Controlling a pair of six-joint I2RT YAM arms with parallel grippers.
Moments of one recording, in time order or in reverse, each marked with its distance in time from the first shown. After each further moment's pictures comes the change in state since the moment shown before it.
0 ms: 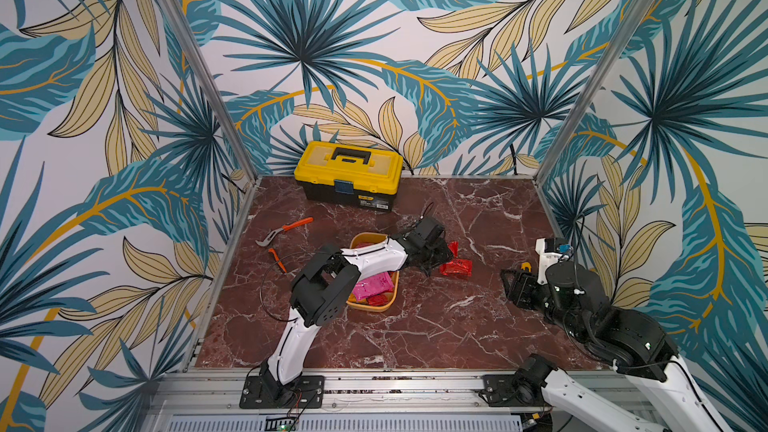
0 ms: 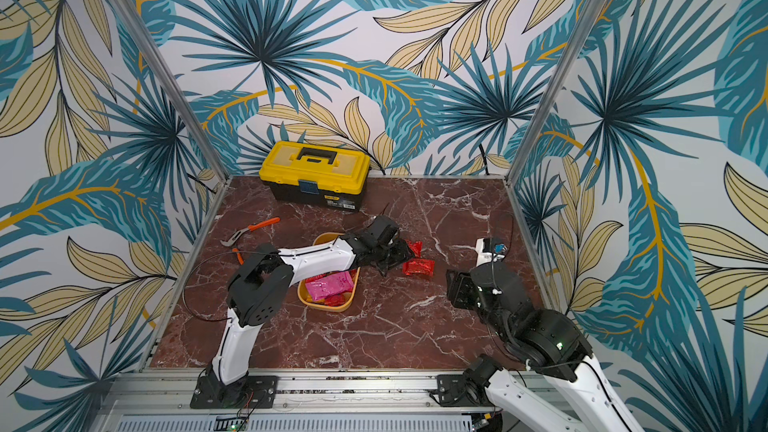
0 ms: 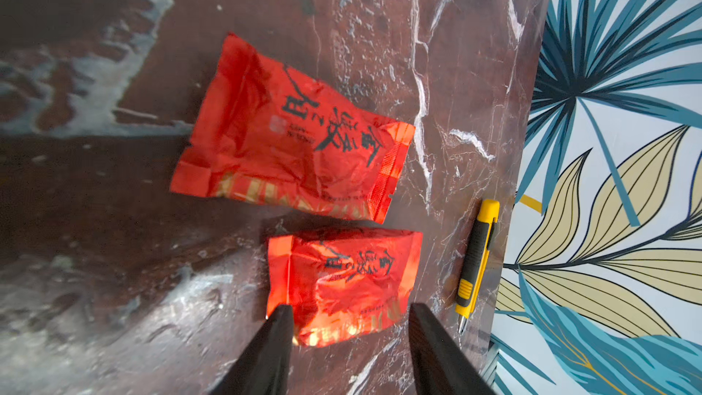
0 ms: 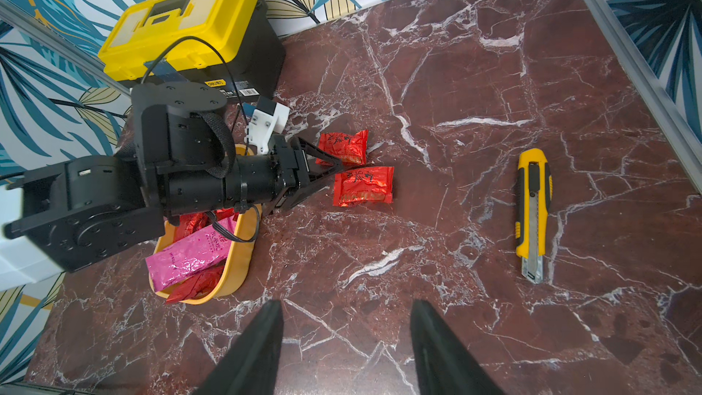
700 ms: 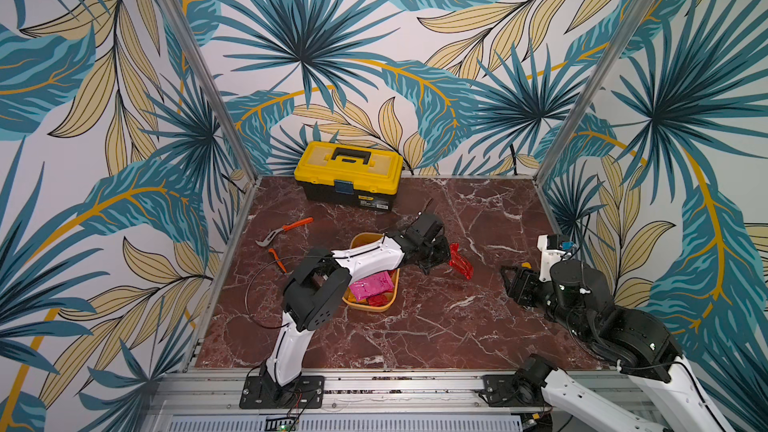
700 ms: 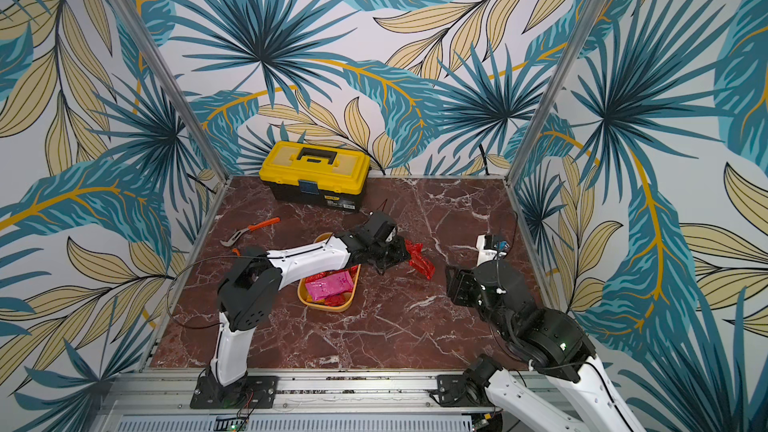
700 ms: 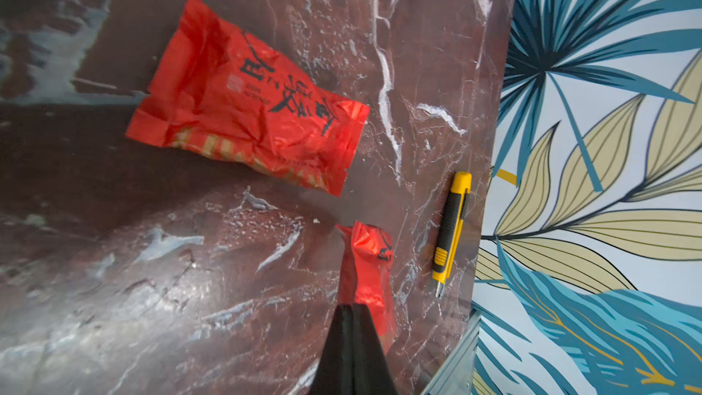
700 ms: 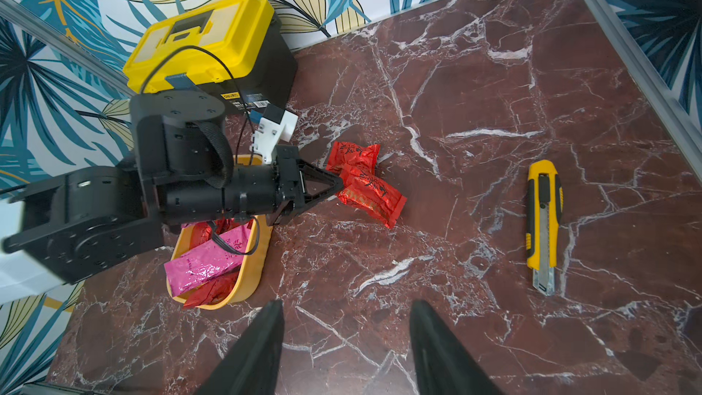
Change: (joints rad) left arm 0.002 -0.035 -0.014 0.000 0.053 -0.001; right arm 0.000 -0.004 0.027 0.013 -0.004 -0.003
